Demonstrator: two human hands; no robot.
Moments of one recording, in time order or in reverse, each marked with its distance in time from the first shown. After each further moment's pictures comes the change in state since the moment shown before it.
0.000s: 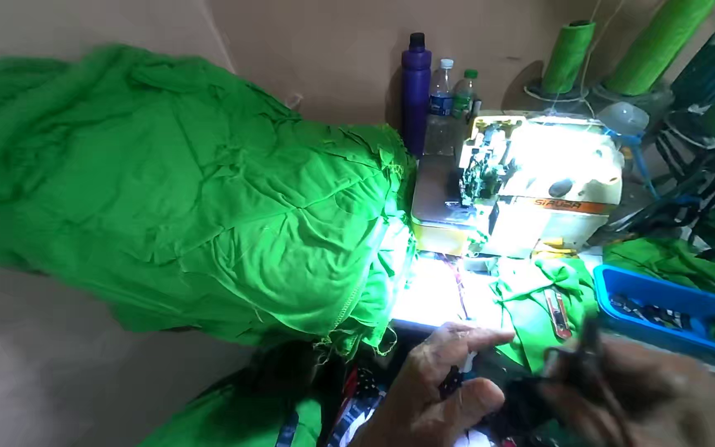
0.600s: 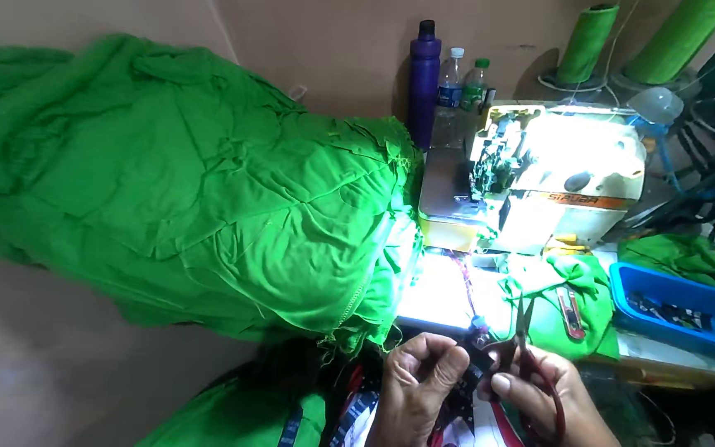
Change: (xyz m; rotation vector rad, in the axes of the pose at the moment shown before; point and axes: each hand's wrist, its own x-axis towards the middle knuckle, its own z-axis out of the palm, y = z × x) left_hand -0.015 0.009 0.019 -0.427 0.566 -0.497; right_hand -0.009 0.046 0.054 0.654 0.085 0.355
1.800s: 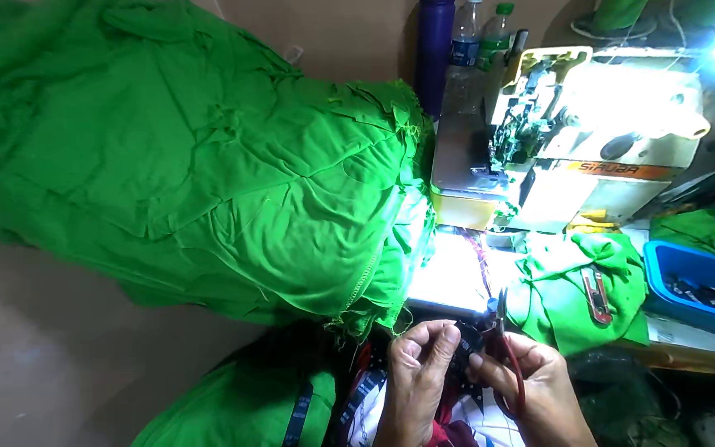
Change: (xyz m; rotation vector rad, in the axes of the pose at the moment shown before) left_hand 0.004 -0.030 -0.014 0.134 0.155 0.054; right_hand 0.006 0.042 0.015 -0.069 0.170 -0.022
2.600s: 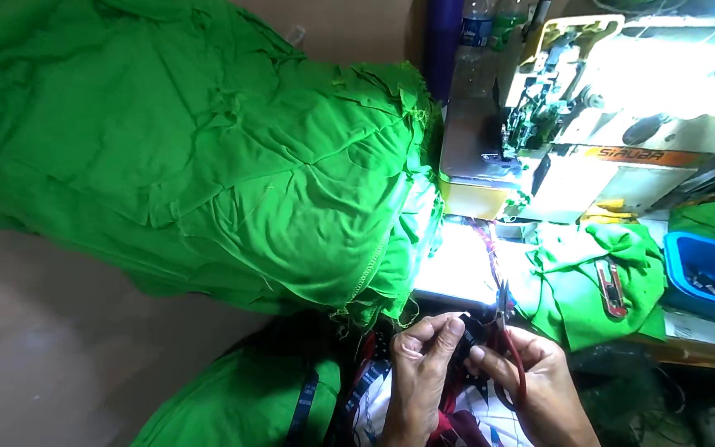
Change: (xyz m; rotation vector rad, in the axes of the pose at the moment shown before) left_hand -0.001 -0.011 -0.001 -0.068 0.073 0.011; right_hand 0.000 0.009 0.001 0.039 -0.016 0.047
